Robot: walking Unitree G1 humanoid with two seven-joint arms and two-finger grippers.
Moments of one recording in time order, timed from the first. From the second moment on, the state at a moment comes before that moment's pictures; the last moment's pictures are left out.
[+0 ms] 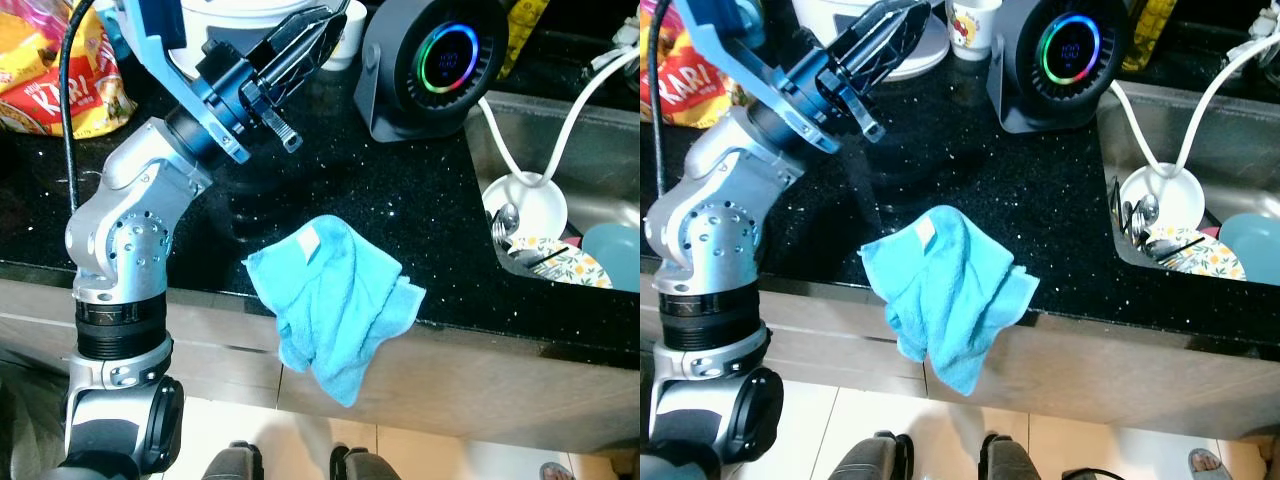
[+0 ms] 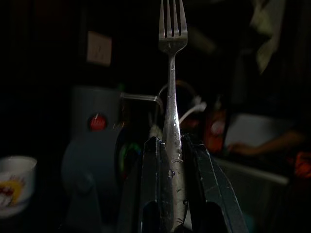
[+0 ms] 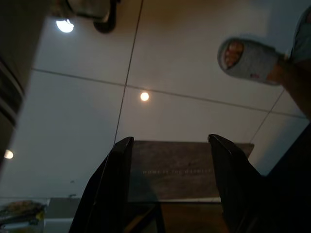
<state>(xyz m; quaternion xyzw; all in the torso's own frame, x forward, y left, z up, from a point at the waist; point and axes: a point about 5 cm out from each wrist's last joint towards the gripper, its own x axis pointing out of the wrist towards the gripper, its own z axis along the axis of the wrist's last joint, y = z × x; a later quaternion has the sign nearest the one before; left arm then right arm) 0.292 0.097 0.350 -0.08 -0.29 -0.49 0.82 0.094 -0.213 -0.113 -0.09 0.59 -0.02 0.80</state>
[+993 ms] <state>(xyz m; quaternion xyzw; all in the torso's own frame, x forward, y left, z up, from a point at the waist) 0.285 0.055 0.305 -0.06 -0.18 -0.57 0.80 0.089 -0.212 -0.114 -0.09 0.60 -0.02 0.79</state>
